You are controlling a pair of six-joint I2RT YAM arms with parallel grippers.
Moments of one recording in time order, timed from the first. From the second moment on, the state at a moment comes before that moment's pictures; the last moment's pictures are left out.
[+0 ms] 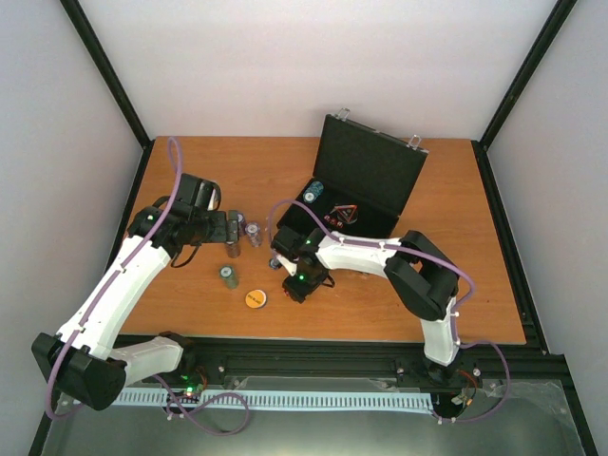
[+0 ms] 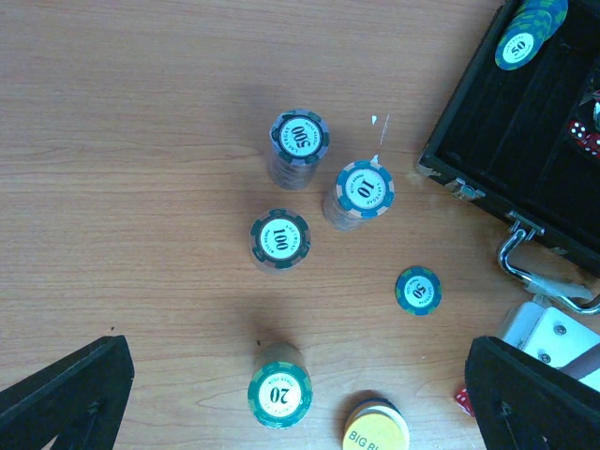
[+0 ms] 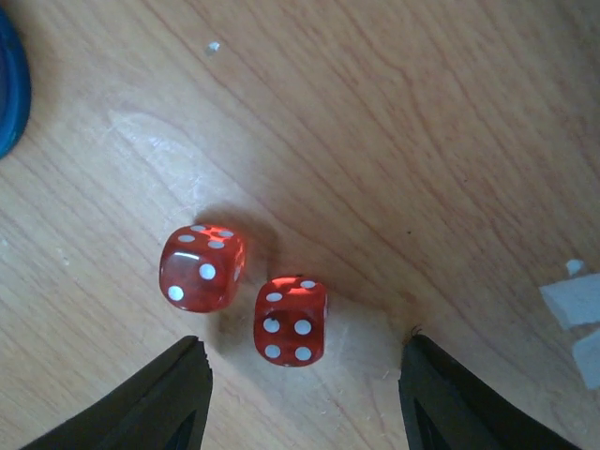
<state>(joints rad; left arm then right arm) -0.38 1.14 1.18 -1.02 -0.15 -0.39 0.98 1.95 1.32 -0.78 -0.13 0.13</state>
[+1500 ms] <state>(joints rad) -0.38 1.15 1.17 -1.02 -0.14 -0.39 0.54 1.85 1.48 -0.81 0.10 0.23</state>
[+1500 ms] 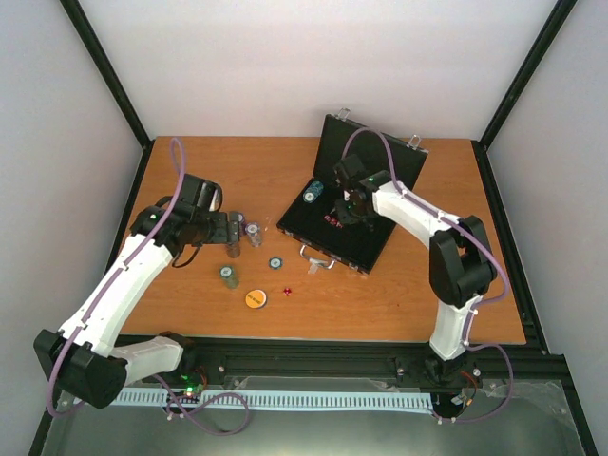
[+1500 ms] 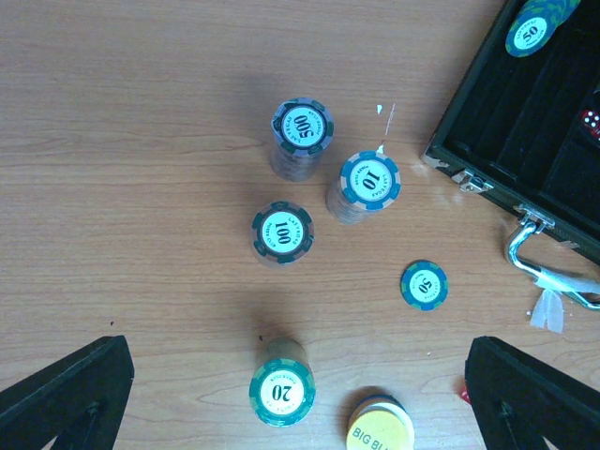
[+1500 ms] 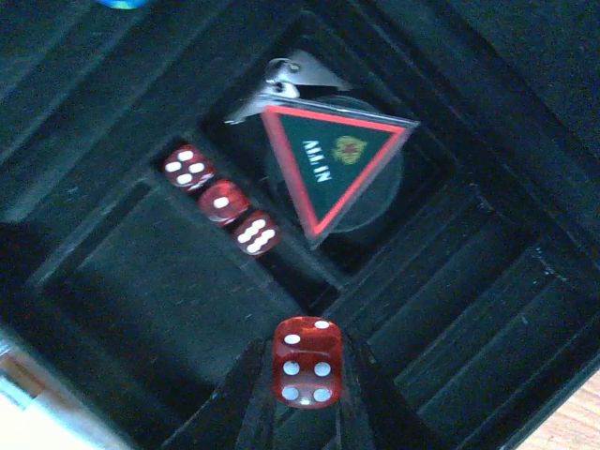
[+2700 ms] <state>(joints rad) -0.38 1.19 1.17 -1.02 -0.15 -0.39 0.51 2.04 1.49 -0.74 0.07 0.26</state>
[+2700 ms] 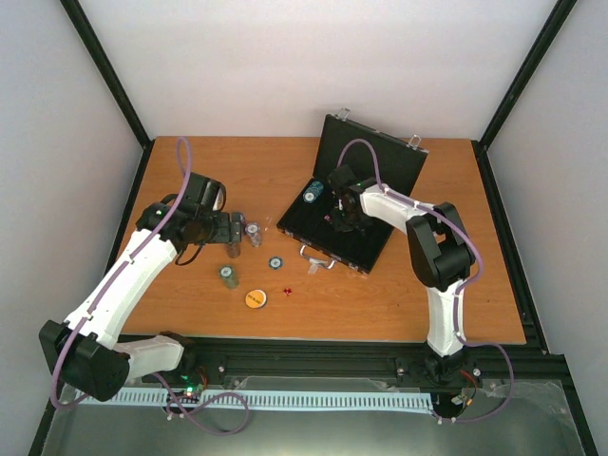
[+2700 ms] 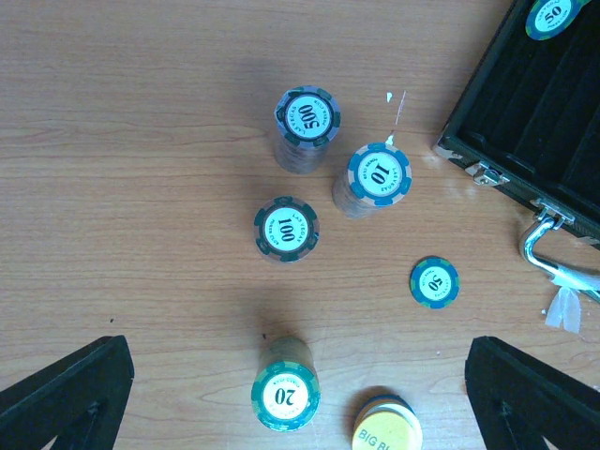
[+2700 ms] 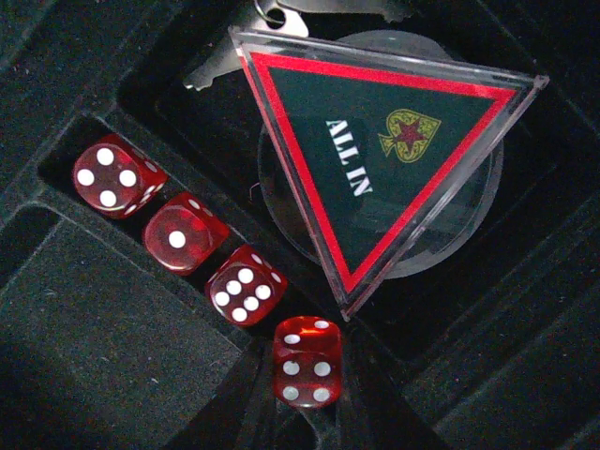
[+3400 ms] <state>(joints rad) -0.38 1.19 1.17 -1.01 -0.15 -0.39 0.51 1.96 1.49 -0.74 0.06 0.27</state>
